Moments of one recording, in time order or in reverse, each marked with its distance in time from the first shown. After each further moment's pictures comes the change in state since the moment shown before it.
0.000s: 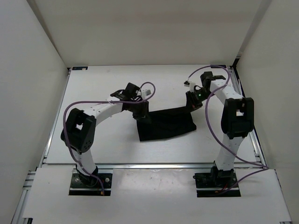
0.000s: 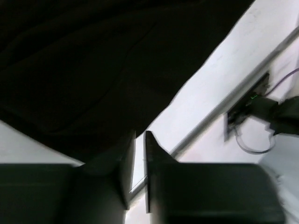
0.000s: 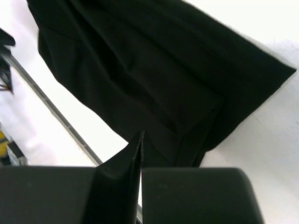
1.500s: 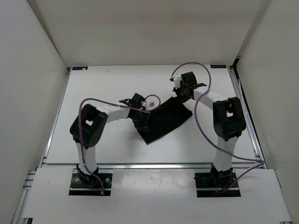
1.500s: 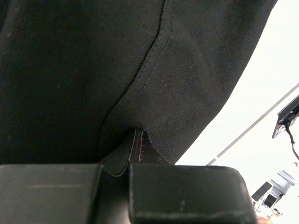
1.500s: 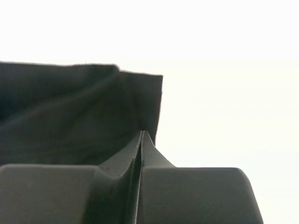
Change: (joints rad) left arm -0.060 0.125 -0.104 0.077 -0.085 0.086; right arm 0.230 -0.008 -0.168 0.666 0.630 0.003
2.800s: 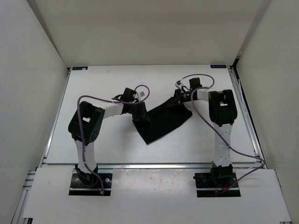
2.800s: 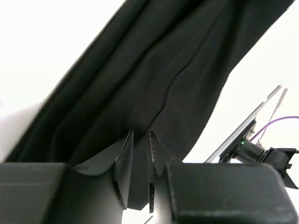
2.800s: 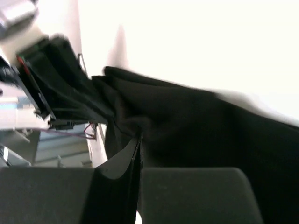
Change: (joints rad) left arm 0.127 0.032 0.013 0.224 0.076 -0.256; right arm -0.166 0.355 0.169 0.069 -1.086 0.600
